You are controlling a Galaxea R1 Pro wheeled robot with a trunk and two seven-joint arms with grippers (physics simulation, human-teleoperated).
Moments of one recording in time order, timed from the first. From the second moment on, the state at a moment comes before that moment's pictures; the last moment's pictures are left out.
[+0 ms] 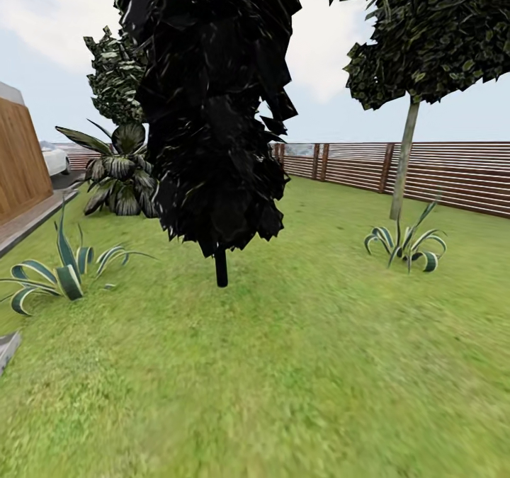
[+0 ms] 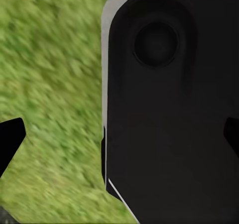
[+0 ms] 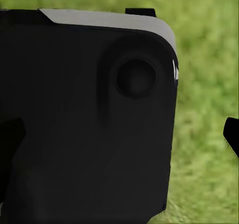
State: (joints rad) left arm 0.01 0.05 0.00 0.00 0.02 0.00 0.00; right arm -0.09 0.00 0.00 0.07 0.00 0.01 0.01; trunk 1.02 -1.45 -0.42
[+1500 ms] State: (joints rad) left arm 0.01 0.05 0.00 0.00 0.02 0.00 0.00; right arm -0.09 0.00 0.00 0.07 0.00 0.01 0.01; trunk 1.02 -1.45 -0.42
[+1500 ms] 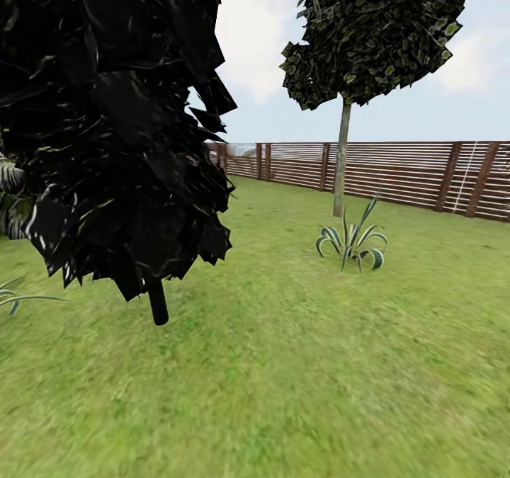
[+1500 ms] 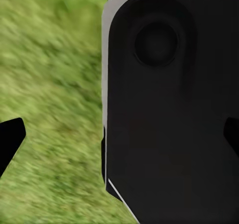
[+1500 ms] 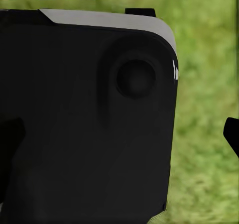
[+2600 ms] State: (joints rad) left arm 0.01 0.05 0.00 0.00 0.02 0.00 0.00; right arm -0.09 0.00 0.00 0.07 0.00 0.00 0.01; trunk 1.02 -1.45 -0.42
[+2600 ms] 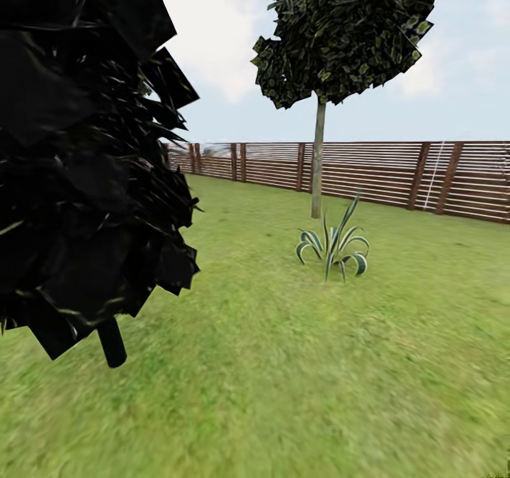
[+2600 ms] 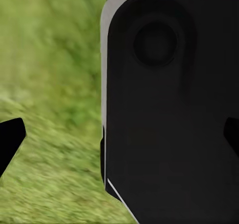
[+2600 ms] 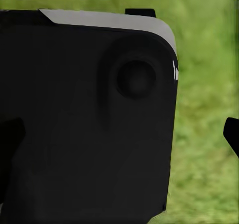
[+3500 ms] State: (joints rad) left arm 0.01 0.05 0.00 0.00 0.02 0.00 0.00; right arm -0.09 0.00 0.00 0.07 0.00 0.01 0.01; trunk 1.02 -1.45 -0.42
